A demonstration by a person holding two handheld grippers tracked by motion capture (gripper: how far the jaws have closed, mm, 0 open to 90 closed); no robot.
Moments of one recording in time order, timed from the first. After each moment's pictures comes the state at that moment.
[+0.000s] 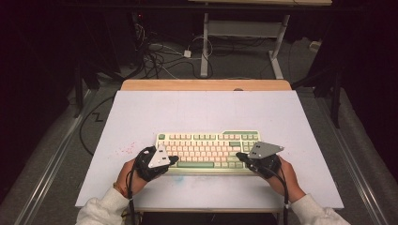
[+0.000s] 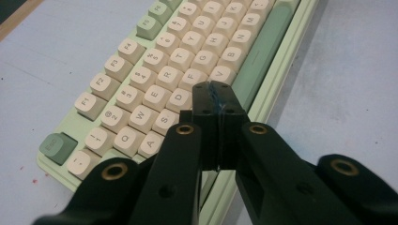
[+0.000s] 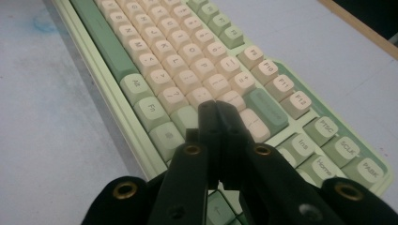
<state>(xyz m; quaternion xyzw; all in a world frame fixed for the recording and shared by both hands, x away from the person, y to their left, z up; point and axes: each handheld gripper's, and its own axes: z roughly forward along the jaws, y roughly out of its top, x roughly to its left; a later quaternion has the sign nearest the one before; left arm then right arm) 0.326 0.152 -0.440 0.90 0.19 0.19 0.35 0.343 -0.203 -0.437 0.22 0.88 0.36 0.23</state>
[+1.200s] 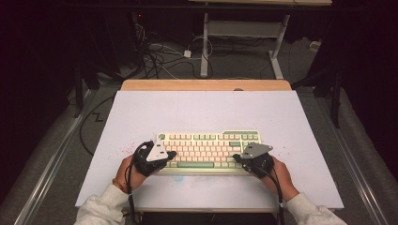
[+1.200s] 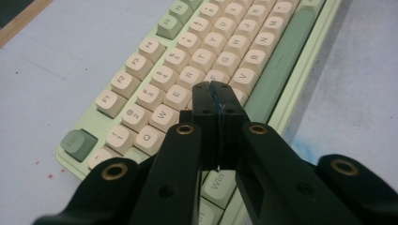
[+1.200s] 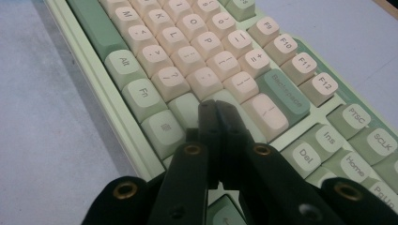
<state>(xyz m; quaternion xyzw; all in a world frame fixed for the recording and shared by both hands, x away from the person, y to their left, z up) 0.340 0.159 -0.436 0.89 0.21 0.20 0.35 0.352 -0.194 -0.453 0.22 0.89 0.33 0.22</state>
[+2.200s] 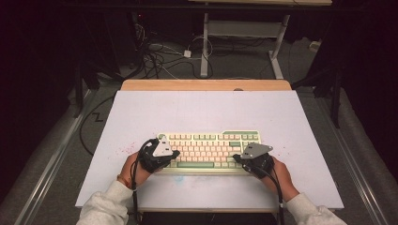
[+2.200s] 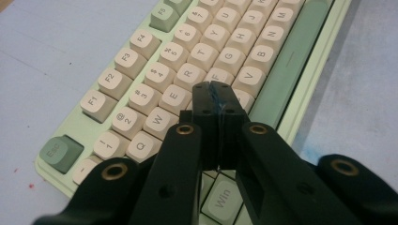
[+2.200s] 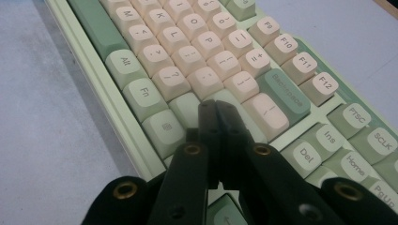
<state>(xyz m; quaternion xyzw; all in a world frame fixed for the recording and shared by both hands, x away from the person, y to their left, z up) 0.353 0.148 -0.443 0.90 0.21 0.17 0.33 0.351 -0.194 -0.453 0.22 0.89 0.33 0.22</state>
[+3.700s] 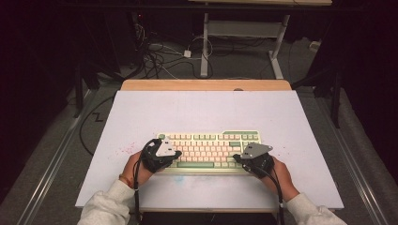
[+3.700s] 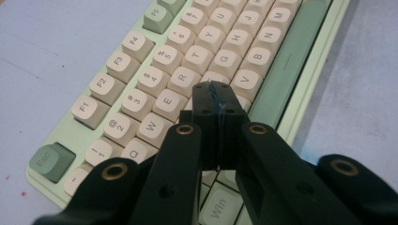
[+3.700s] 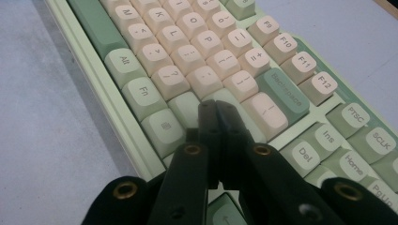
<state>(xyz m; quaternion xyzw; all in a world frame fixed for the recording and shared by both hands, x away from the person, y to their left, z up) 0.354 0.143 -0.442 0.91 0.20 0.17 0.33 0.351 -0.193 -0.453 0.22 0.89 0.33 0.22</state>
